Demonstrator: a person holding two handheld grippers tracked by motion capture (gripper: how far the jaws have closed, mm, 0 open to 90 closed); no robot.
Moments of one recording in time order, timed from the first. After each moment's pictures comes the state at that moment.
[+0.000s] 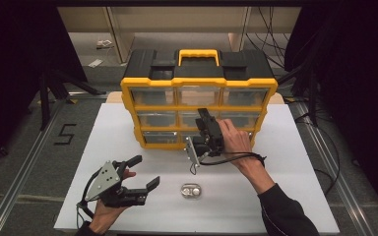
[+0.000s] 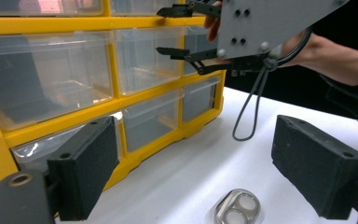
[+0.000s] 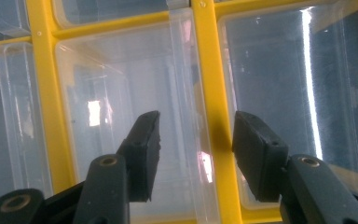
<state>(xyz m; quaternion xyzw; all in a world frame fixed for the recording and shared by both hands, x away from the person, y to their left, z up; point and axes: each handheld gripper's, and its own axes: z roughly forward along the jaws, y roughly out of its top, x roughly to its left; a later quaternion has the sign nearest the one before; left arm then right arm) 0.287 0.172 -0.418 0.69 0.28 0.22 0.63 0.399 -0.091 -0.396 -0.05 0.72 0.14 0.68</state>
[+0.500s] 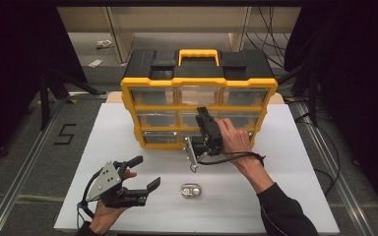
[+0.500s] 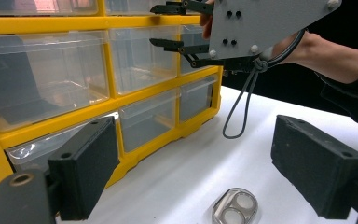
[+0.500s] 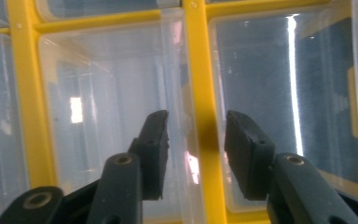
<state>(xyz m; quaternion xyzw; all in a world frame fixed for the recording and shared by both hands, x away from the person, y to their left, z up) 0.287 0.171 -0.418 0.70 0.28 0.21 0.63 0.400 -0.089 -0.396 -0.06 0.70 0.13 0.70</state>
